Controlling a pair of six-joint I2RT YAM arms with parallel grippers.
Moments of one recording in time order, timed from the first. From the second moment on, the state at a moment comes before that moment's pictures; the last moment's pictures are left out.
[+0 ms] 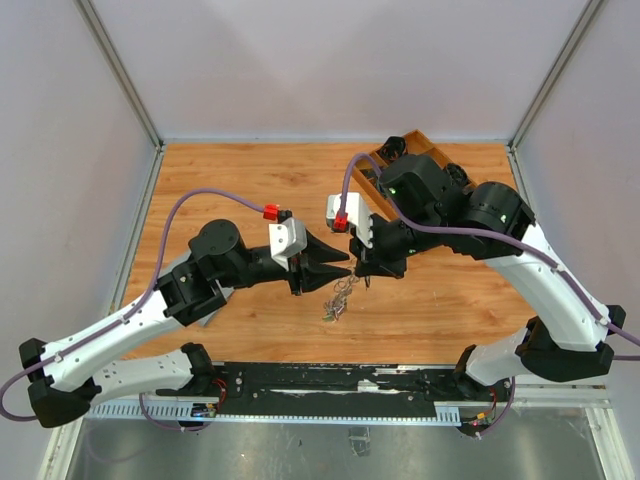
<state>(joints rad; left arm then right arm) -0.99 0.92 0.97 0.01 0.41 0.00 0.99 1.42 2.02 -1.43 -0.37 -0.37</state>
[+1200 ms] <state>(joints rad) -0.99 0.96 1.02 -0.06 0.47 0.04 1.01 1.42 2.02 -1.43 -0.38 -0.39</state>
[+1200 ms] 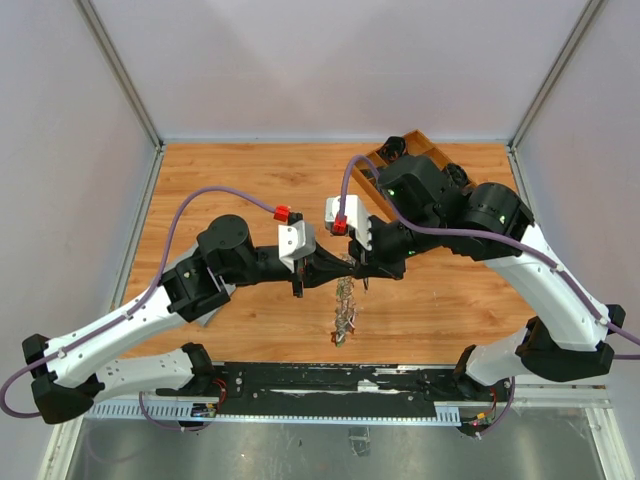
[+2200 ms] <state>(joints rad) -0.97 0.87 0.86 0.09 0.30 -0.17 0.82 0.99 1.46 -0.57 -0.22 0.10</state>
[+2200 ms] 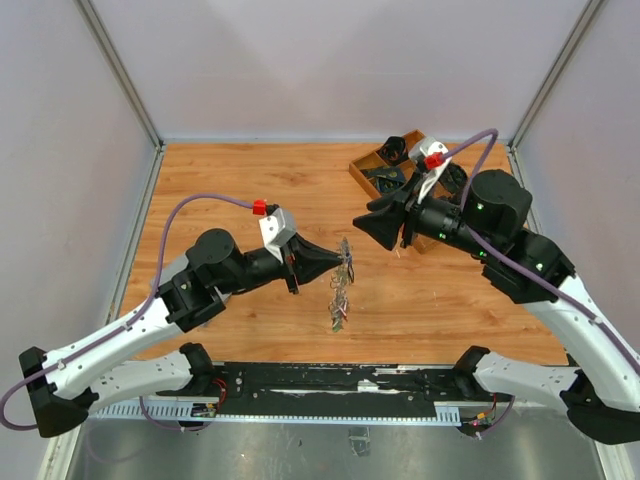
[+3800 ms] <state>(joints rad) -0.79 0.79 0.77 0.26 0.39 -0.32 0.71 1.06 1.20 -0.26 -0.64 0.54</state>
